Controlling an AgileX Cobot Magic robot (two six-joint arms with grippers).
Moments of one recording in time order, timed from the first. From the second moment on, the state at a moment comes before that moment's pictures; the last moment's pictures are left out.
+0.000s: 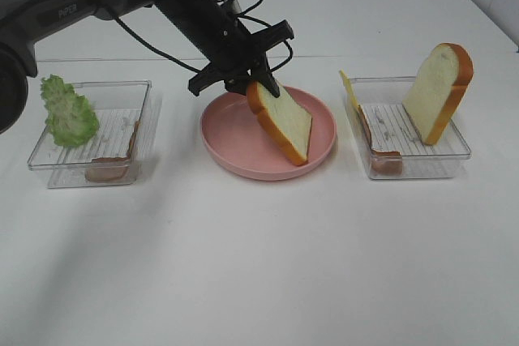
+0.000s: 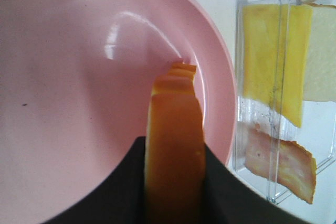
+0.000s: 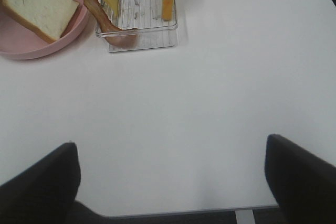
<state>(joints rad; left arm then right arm) -0.42 2.61 -2.39 -0.58 1.07 -0.32 -0.01 0.00 -0.45 0.00 1.11 0.04</state>
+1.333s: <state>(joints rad) -0.43 2.55 -2.49 -0.25 1.15 -0.30 -0.01 0.00 -0.45 0.00 1.11 0.04</state>
